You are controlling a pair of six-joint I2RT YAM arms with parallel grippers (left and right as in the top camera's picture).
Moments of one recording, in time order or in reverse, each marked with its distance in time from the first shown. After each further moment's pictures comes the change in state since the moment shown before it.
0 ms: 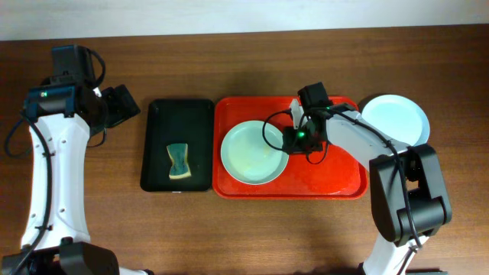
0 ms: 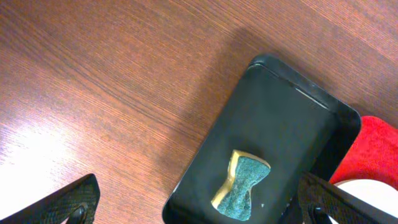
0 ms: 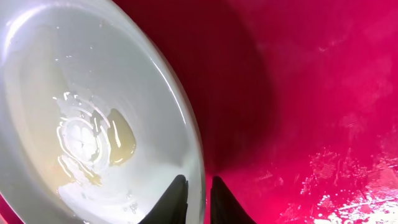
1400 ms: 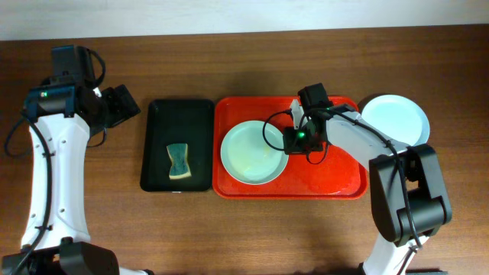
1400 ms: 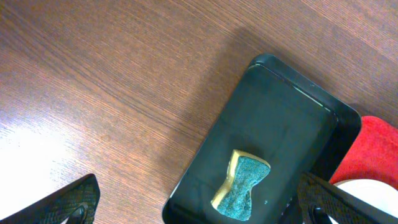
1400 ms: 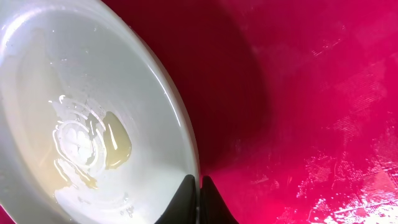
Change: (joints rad) left arm 0.000 0.000 0.000 0.000 0.000 0.000; right arm 0.000 0.000 -0.005 0.015 0.007 0.002
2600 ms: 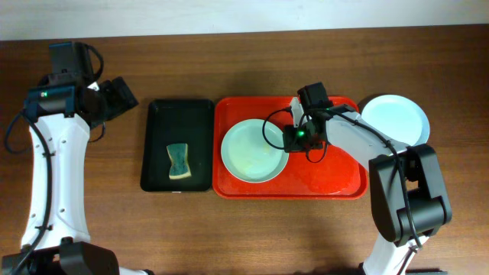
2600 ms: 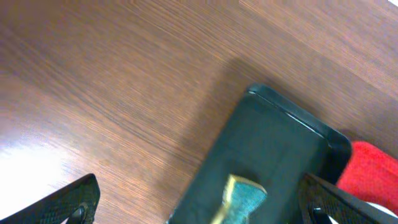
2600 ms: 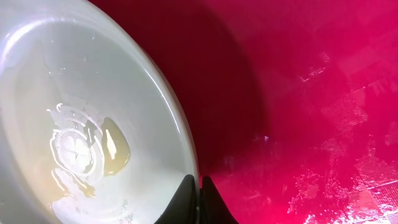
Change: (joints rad) left arm 0.000 0.000 0.000 0.087 -0.044 0.000; right arm 0.000 0.000 -0.004 0.041 0.028 -0.007
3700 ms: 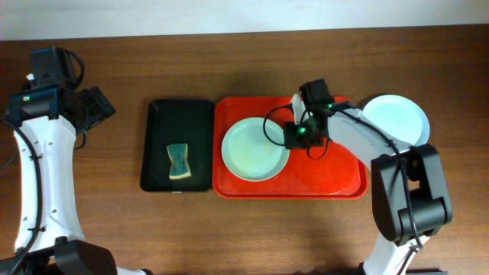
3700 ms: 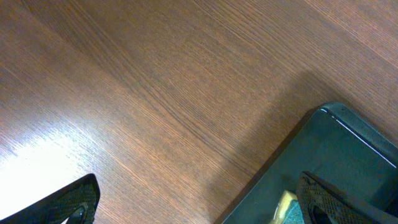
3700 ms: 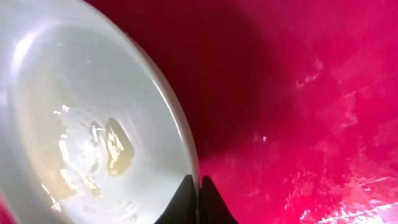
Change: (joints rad) left arm 0.085 0.000 0.000 -0.057 -0.126 0.000; right arm -0.021 -0.001 0.053 -0.055 -0.026 0.001
